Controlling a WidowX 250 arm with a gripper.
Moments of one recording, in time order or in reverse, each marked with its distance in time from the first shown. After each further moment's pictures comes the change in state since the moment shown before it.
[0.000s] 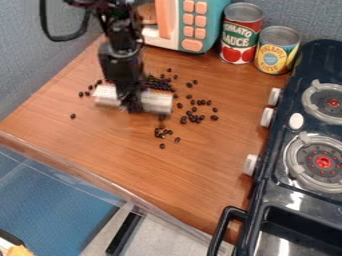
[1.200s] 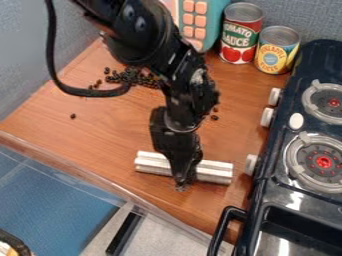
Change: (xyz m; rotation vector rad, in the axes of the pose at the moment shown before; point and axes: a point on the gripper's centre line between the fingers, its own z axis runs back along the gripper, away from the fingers) arm -0.103 0.110 0.008 -0.033 0.004 0.009
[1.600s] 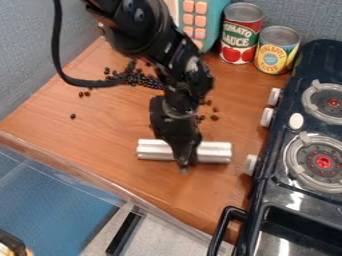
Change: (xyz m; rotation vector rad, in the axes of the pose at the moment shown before) arm 0.018 -0.030 -0.004 -0.049 0.002 0.130
